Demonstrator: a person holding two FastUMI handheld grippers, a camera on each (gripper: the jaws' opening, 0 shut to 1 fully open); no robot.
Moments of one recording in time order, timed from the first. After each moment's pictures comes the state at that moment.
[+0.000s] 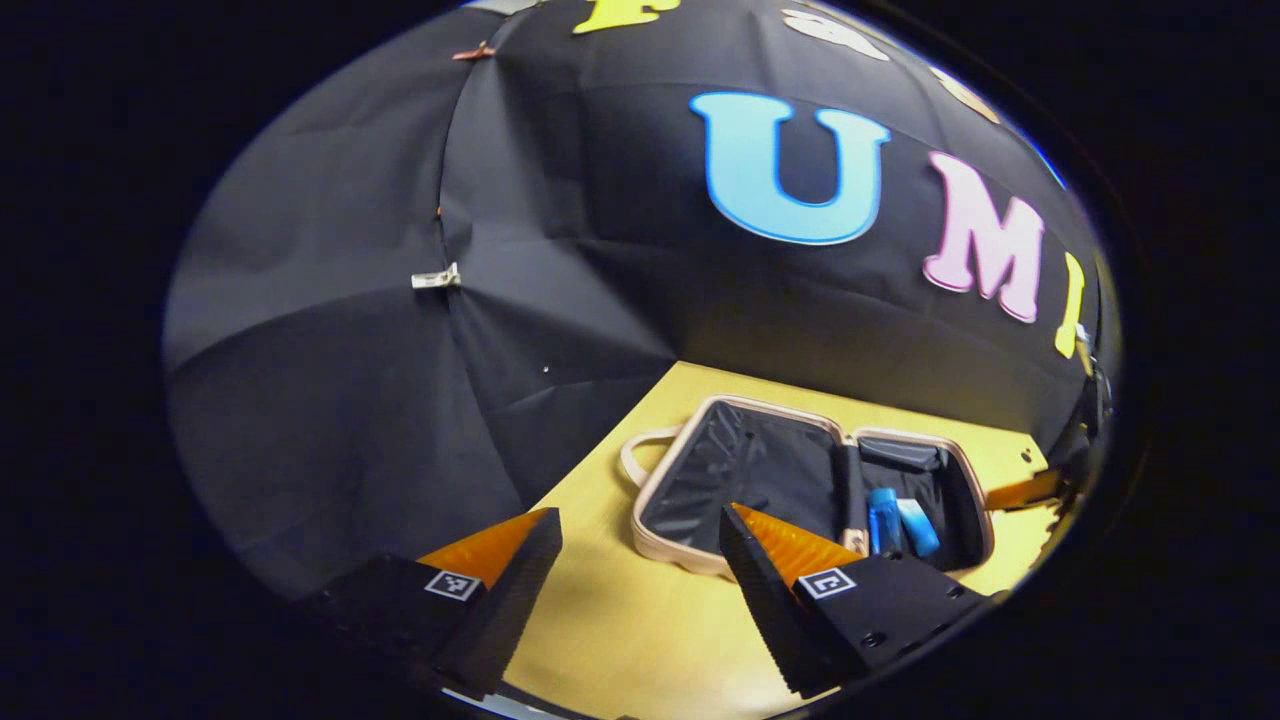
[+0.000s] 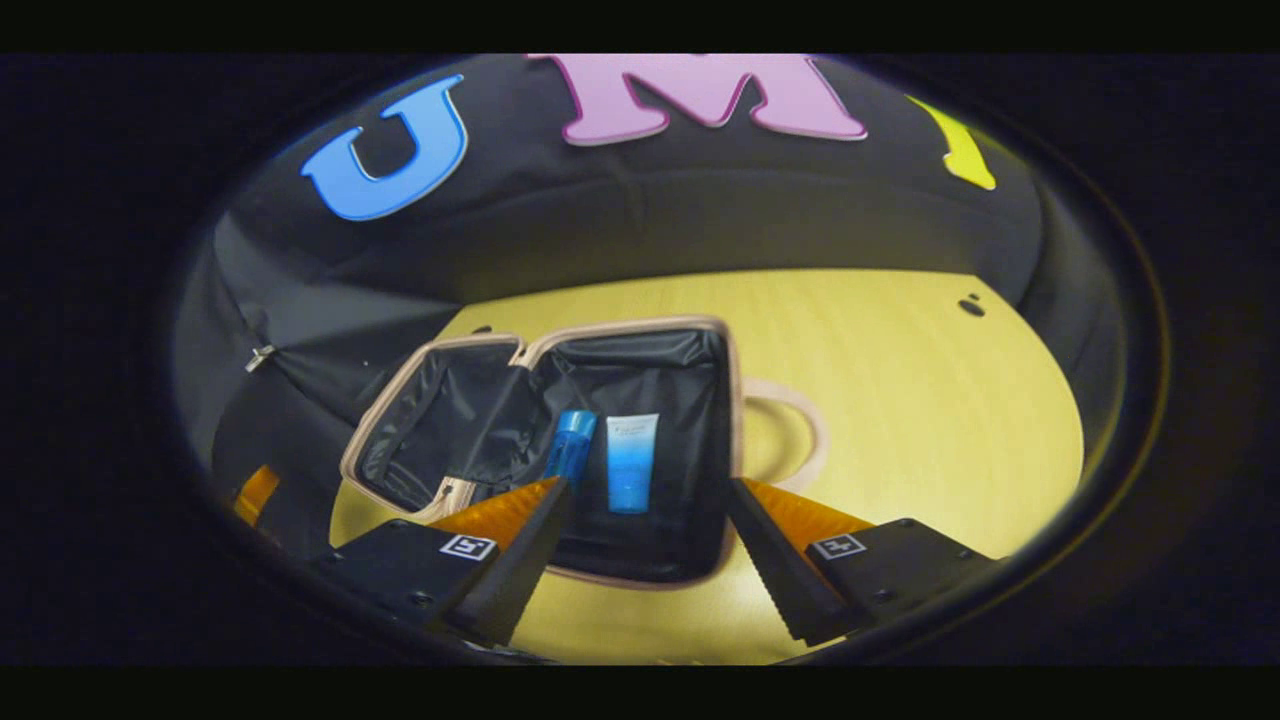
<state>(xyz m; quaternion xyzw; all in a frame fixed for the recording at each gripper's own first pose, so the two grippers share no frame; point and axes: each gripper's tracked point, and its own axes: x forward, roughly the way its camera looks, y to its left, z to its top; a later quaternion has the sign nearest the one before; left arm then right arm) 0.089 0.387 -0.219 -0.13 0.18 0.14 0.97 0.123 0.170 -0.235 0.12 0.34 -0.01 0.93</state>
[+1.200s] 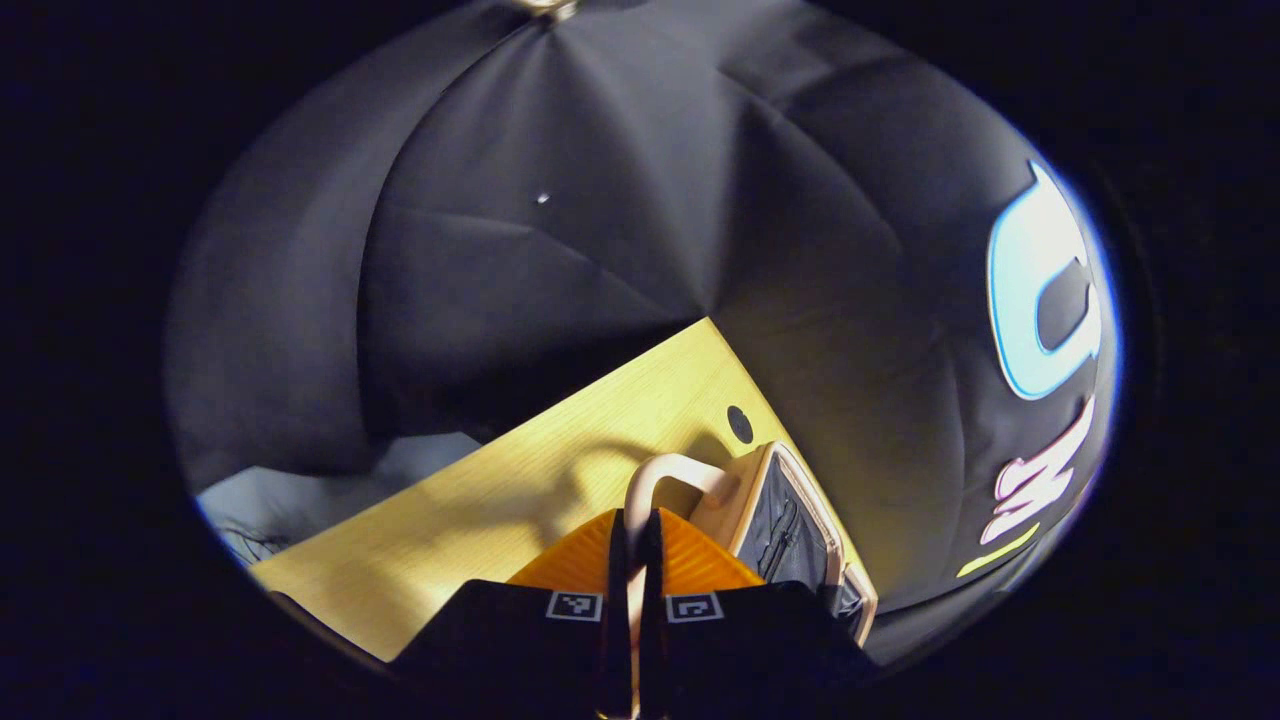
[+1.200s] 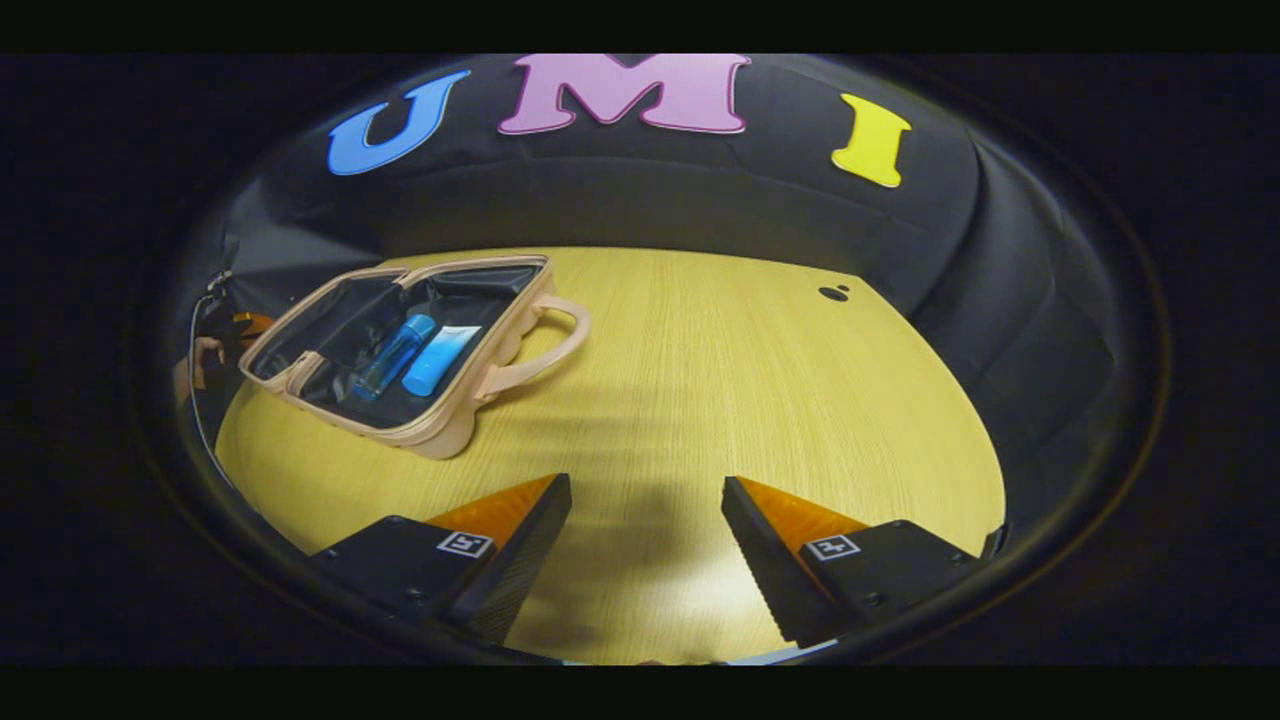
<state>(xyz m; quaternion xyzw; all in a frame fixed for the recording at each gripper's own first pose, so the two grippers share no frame) 0.272 0.428 -0.307 -0.41 0.24 0.06 0.88 0.001 0.036 -0.308 0.03 0.37 -0.08 0.93</state>
